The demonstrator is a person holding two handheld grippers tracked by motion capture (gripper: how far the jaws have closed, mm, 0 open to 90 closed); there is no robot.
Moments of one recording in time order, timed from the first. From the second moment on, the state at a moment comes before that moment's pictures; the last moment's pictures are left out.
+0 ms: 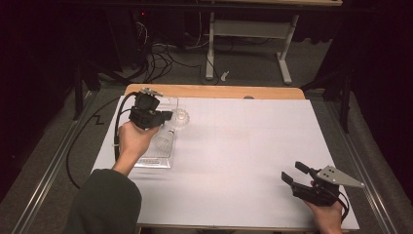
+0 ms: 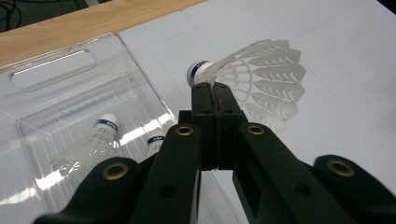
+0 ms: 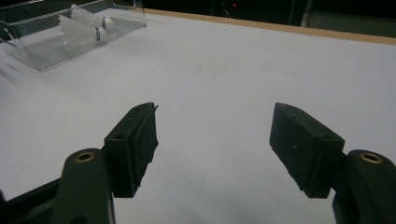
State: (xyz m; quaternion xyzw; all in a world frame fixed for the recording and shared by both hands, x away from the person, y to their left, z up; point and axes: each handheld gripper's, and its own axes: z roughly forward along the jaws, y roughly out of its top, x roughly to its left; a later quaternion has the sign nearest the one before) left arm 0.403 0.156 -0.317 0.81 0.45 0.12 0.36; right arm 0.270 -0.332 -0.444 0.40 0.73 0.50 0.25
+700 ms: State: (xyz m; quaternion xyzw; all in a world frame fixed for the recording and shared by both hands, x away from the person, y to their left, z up) left arm 0.423 0.183 -0.323 0.78 0.49 0.15 0.34; right arm 0.270 -0.332 -0.444 0.40 0.73 0.50 0.24
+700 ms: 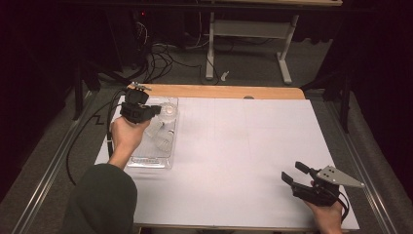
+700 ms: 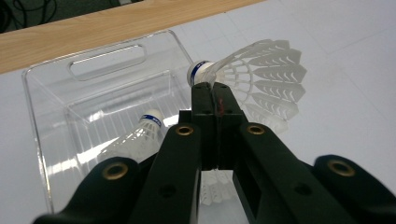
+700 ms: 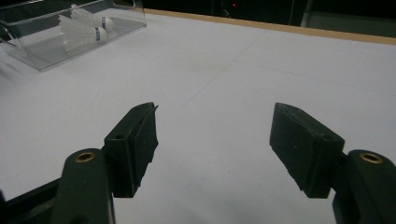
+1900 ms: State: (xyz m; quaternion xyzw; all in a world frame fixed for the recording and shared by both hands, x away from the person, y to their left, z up) left arm 0.456 0.187 -0.350 0.77 0.54 0.17 0.30; right arm 0.270 -0.332 -0.444 0.40 0.73 0.50 0.25
